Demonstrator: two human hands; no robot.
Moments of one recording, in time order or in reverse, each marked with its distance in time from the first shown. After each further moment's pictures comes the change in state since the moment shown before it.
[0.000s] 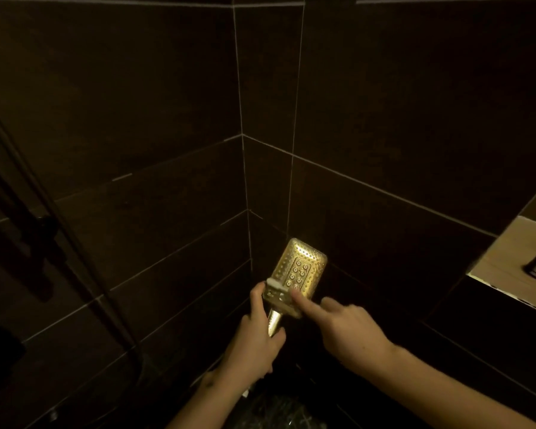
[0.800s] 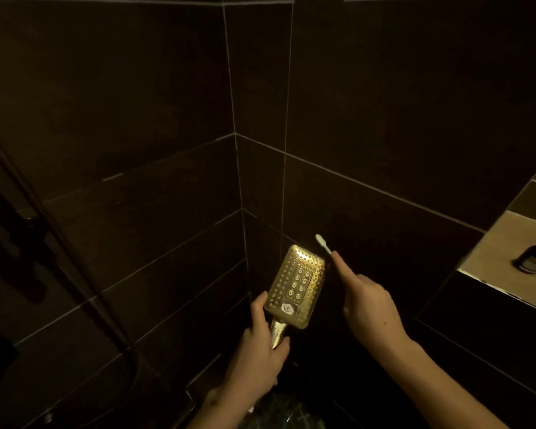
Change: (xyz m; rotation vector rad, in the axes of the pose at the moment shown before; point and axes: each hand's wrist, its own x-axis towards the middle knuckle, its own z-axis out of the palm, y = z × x) left_hand -0.014 -0.003 0.024 -0.063 -0.005 0.030; right_hand -0.004 0.029 -0.010 0.200 0.243 0.434
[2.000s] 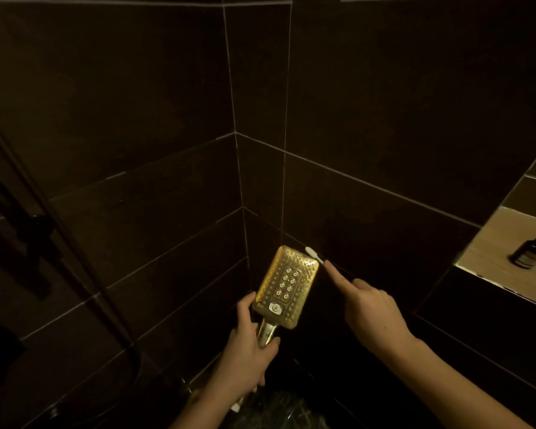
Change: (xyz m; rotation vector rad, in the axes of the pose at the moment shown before) left_hand -0.010 -0.014 -0.018 -0.061 -0.052 0.017; right_hand -0.011 0.014 0.001 -0.128 -0.036 -0.155
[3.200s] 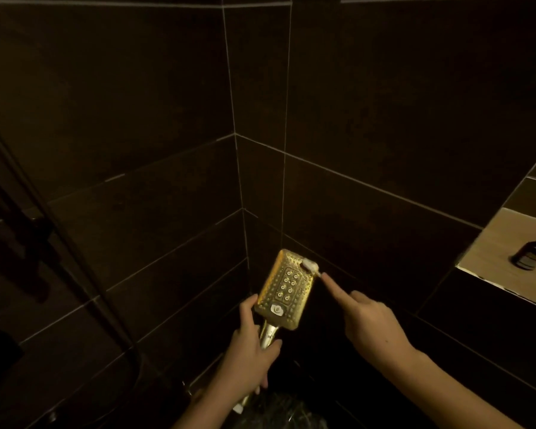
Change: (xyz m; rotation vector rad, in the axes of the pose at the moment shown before) left_hand 0.010 -0.005 0.002 -0.036 -0.013 -0.037; right_hand -0.011 0.000 0.006 0.029 -0.034 -0.019
